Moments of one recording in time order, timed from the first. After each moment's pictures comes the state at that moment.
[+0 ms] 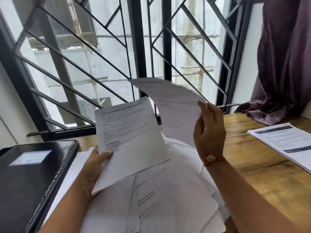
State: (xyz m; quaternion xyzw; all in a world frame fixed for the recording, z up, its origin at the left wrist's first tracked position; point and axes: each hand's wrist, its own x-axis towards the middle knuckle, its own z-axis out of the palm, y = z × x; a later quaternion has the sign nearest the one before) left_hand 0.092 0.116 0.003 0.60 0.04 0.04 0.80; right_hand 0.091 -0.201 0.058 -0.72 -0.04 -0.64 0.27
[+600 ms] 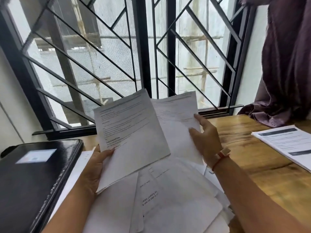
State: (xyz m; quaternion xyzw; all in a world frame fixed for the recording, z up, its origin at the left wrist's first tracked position) left_hand 0.089 0.117 0.008 0.54 0.03 0.04 0.84; right_hand 0.099 -0.203 0.050 -0.74 0.03 -0.26 0.62
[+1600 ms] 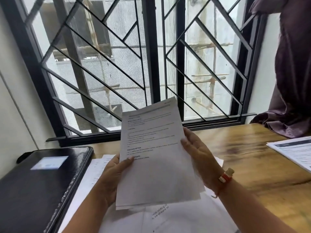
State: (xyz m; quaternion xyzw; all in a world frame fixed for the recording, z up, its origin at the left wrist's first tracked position) left_hand 0.065 0.095 0.029 0.54 0.00 -0.06 0.84; right_hand 0.077 -0.162 0.048 -0.61 -0.21 -0.03 0.77
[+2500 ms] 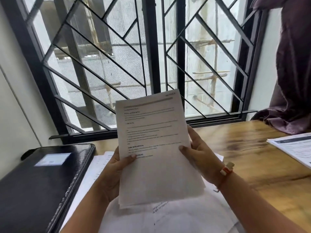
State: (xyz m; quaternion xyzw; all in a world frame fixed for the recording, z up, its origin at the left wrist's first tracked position) left_hand 0.058 0.093 0.032 0.50 -0.05 -0.06 0.87; right_hand 0.084 -0.170 0.039 -0.62 -0.19 0.04 0.76
